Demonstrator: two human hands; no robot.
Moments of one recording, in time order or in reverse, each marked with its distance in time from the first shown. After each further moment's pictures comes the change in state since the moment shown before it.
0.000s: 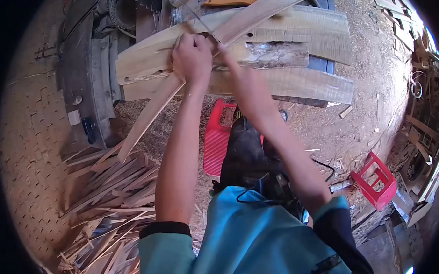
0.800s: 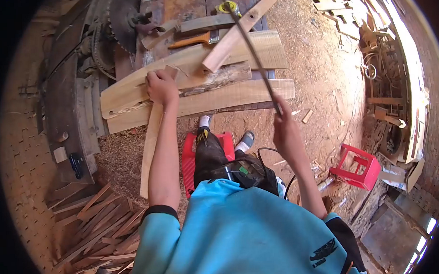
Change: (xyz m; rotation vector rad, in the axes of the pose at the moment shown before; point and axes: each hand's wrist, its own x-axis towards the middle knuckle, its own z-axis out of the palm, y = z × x) left_hand -0.002 0.003 0.008 -0.073 0.109 -0.178; right_hand -0.134 0.015 -0.109 0.023 0.307 0.170
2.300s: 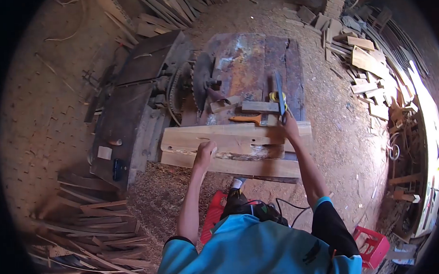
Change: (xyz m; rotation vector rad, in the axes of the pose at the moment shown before) left_hand 0.027 -0.031 -0.094 -0.901 -0.837 -0.209; right_hand 0.255 0.076 0.086 -0.075 0.086 -0.125
